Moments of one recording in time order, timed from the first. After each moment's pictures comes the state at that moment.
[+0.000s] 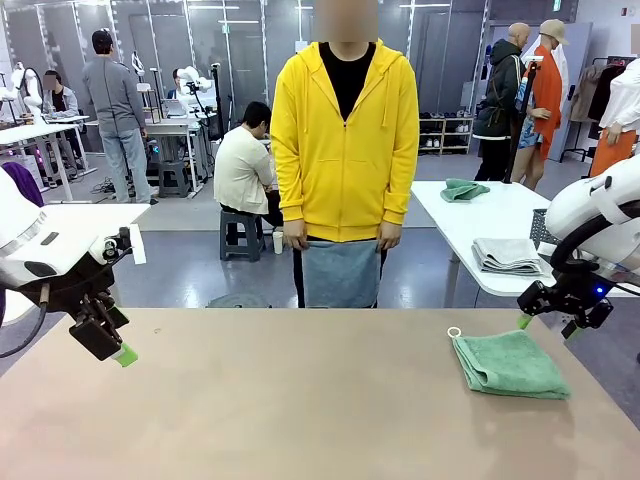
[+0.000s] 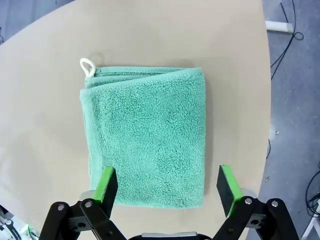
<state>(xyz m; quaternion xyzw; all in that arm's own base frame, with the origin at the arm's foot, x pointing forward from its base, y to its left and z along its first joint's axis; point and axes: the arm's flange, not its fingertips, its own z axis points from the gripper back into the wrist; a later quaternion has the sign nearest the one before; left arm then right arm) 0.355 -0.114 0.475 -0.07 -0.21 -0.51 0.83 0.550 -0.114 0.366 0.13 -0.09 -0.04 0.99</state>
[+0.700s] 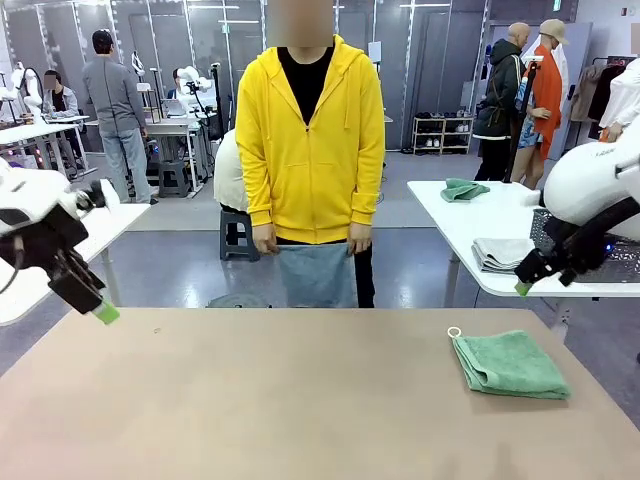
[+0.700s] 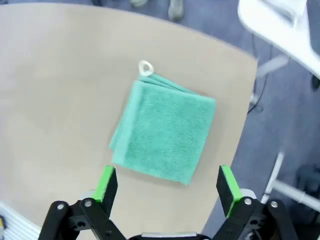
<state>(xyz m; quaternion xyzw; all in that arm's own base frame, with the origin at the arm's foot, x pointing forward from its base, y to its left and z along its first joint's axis) 0.359 -0.082 0.540 -0.08 -0.24 -0.45 0.86 0.475 -0.031 0.495 0.01 -0.22 0.17 0.96</state>
